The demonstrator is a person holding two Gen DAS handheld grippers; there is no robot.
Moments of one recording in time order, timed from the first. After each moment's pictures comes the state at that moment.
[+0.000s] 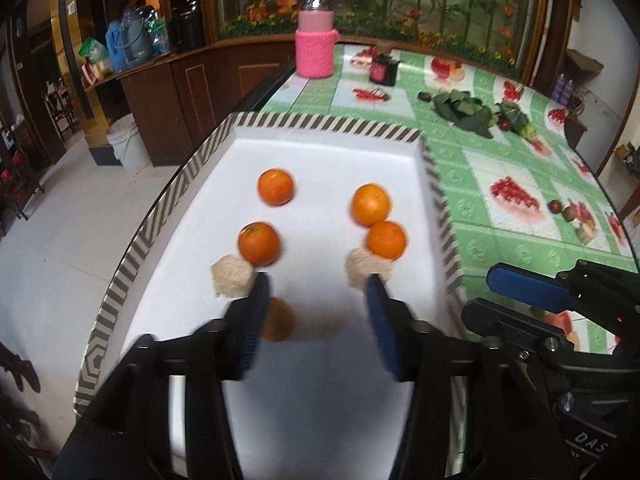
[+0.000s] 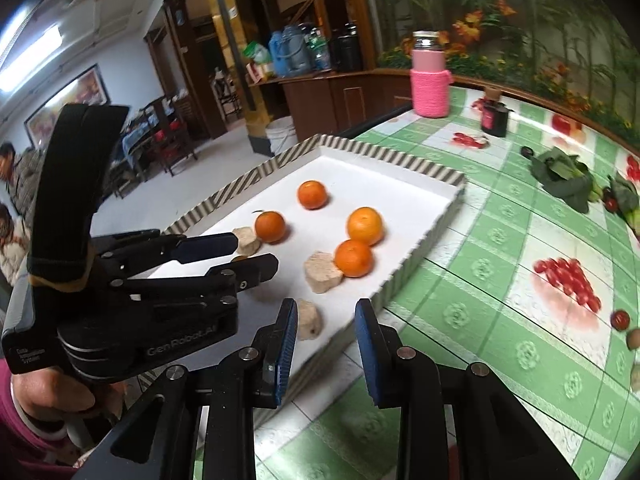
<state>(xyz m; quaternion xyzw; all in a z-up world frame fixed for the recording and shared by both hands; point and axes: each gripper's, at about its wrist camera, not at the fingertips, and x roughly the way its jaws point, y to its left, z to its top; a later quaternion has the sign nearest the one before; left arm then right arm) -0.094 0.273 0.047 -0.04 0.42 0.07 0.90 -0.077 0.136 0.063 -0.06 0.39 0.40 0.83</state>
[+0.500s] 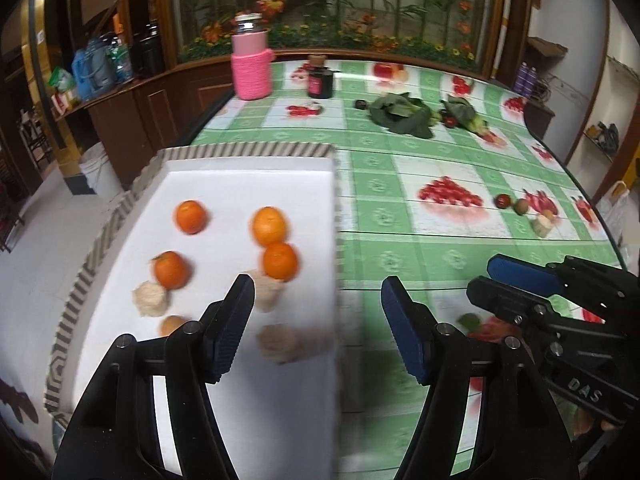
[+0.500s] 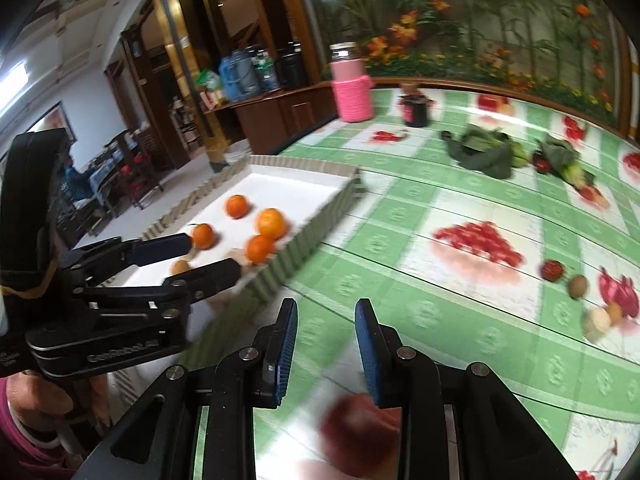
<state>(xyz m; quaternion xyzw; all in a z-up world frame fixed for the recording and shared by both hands) -0.087 0.202 0.059 -0.02 0.40 0.01 0.92 -0.066 0.052 0.062 -0.01 0.39 0.33 0.86</state>
